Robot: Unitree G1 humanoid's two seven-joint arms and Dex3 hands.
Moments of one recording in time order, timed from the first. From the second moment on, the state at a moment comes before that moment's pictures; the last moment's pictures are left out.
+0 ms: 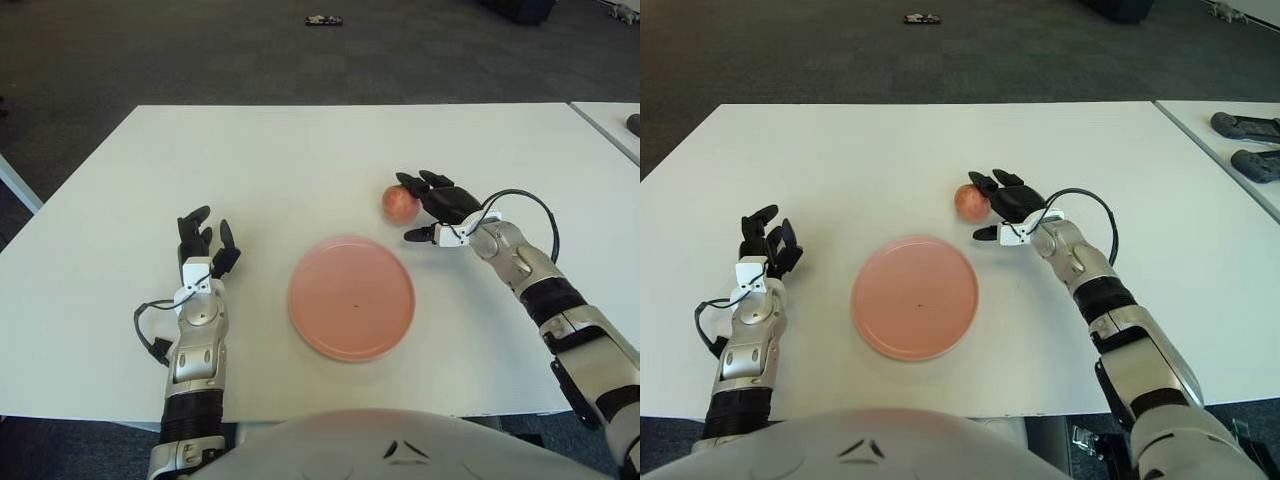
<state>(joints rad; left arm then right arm) 0.08 -0.02 0.17 -0.03 0.13 0.13 0.27 -0.54 -0.48 0.43 0.66 -0.73 -0.35 0.00</state>
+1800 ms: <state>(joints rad) 0.08 -0.02 0.17 -0.03 0.13 0.13 0.28 -0.75 -0.38 0.50 1.06 -0.73 -0.43 -0.19</state>
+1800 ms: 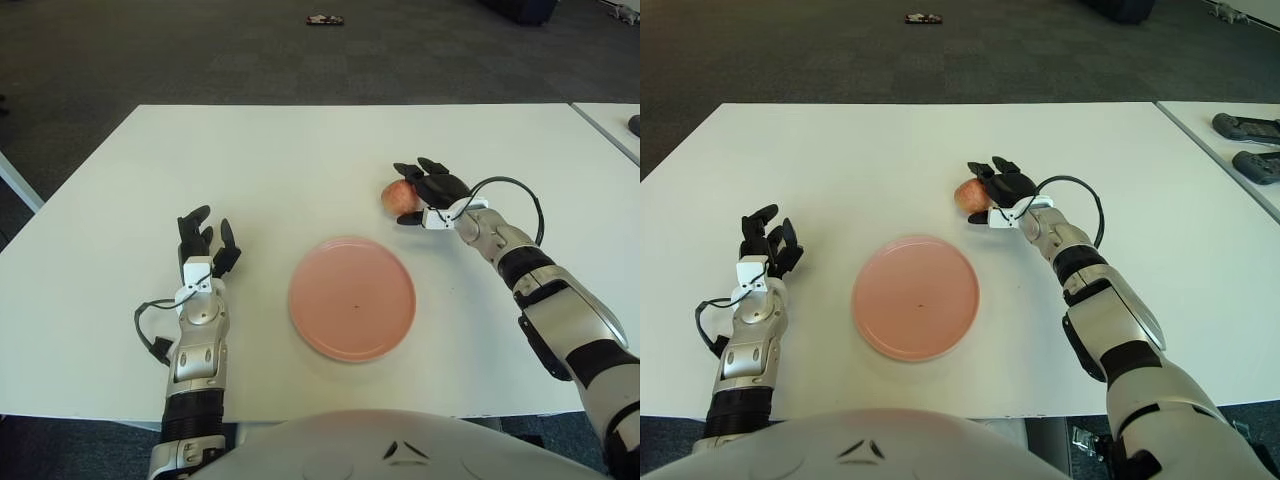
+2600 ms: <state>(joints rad) 0.08 -0.03 0.16 -0.04 0.13 0.13 0.30 -0.76 -0.41 0.52 1.06 -0.74 -0.48 -0.19</state>
